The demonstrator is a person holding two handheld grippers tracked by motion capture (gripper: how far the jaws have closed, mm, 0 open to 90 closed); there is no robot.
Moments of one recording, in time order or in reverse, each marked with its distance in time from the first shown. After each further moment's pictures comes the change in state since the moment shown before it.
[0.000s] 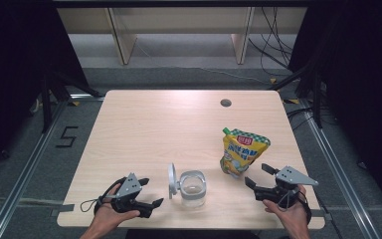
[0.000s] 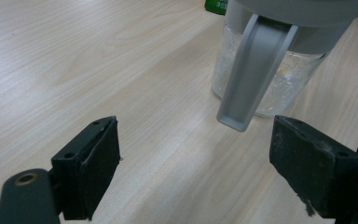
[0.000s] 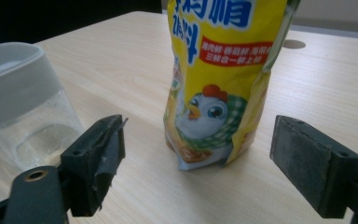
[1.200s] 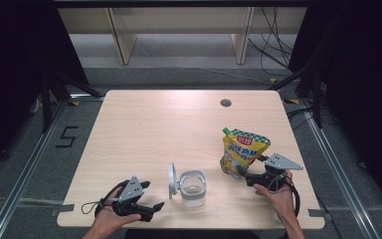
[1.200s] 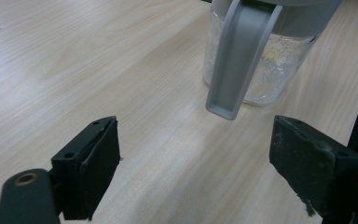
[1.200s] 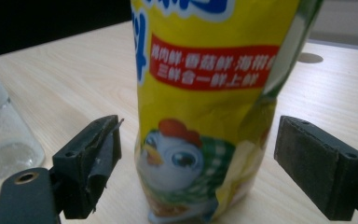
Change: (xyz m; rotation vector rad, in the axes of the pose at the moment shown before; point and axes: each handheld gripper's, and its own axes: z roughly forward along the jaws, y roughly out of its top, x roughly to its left) left arm -0.007 -0.005 0.001 0.023 -0.006 0.006; right arm -0.028 0.000 0.053 -0.050 0.059 -0.036
